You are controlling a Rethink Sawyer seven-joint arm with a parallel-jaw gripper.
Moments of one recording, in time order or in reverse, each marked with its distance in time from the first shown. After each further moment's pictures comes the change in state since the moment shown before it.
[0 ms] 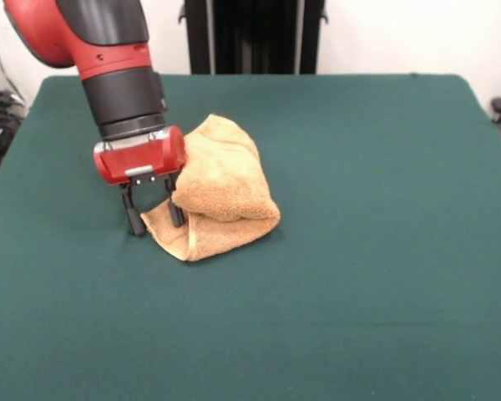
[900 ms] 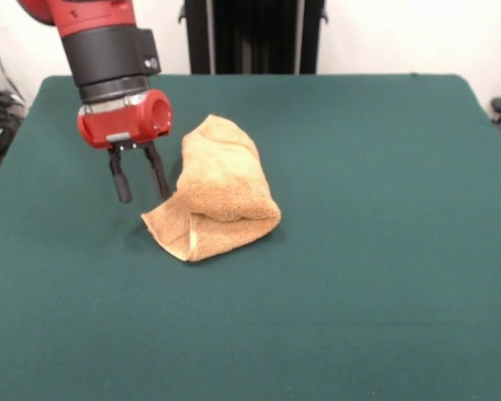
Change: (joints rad) arm 0.009 -0.152 -0.001 0.131 0.229 0.000 0.145
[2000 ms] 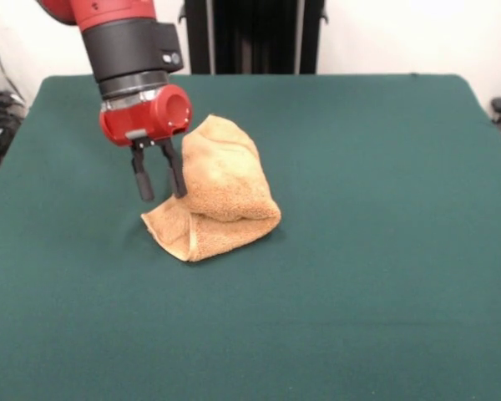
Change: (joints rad) arm 0.002 0.018 0.045 0.042 0.003 -0.087 0.155
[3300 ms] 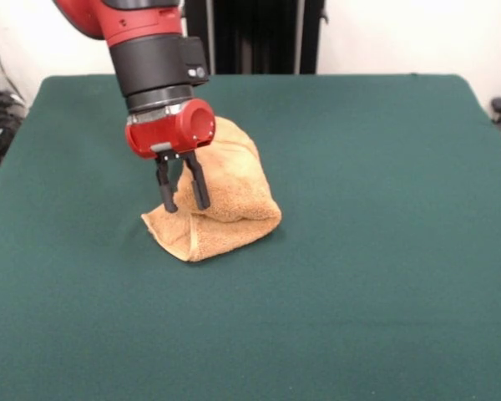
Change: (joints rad) arm 0.026 0.040 0.018 0.009 0.043 -0.060 0.004
